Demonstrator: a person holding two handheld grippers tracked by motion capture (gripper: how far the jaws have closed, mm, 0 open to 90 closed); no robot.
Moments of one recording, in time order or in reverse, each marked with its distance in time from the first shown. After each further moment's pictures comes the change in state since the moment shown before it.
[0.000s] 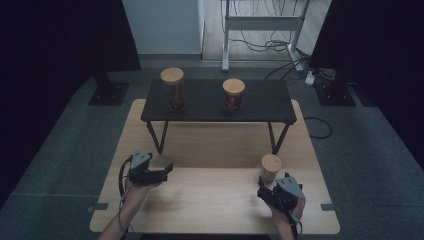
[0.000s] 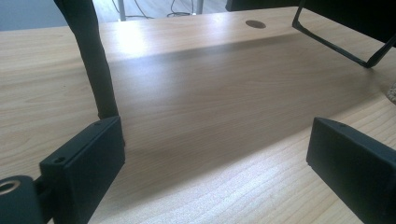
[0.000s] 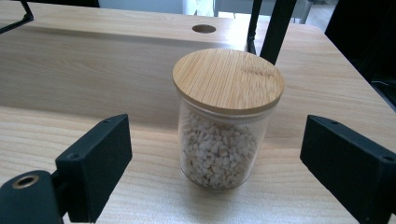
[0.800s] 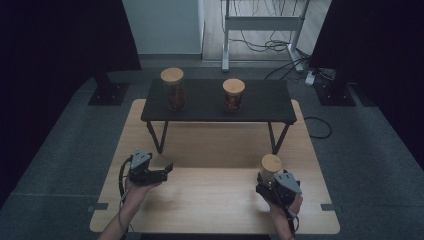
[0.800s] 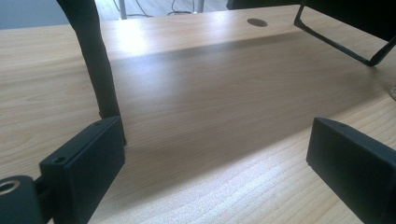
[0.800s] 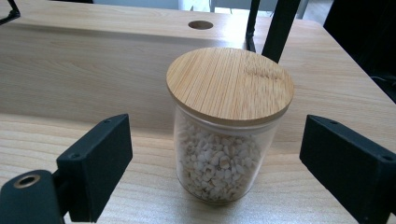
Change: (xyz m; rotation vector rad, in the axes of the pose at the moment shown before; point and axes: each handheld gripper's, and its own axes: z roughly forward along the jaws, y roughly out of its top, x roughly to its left) left arm 0.000 0.000 0.001 0.005 0.004 0.001; right arm 0.003 0.004 0.015 0.018 -0.016 0.007
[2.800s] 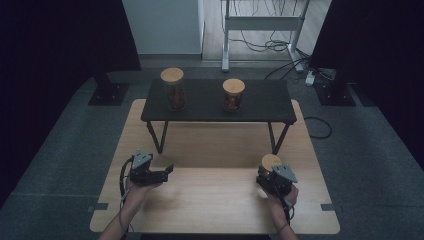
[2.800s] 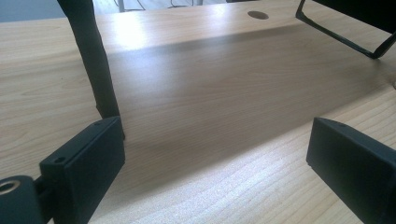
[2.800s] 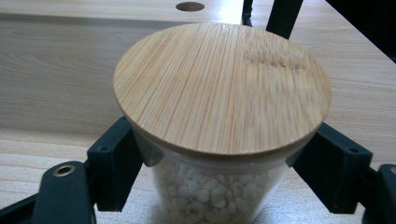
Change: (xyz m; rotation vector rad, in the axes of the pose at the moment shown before) left arm 0.001 -0.001 0.004 0.020 -0.004 0.006; right arm -0.003 0.003 0.040 0.049 -0.023 0.033
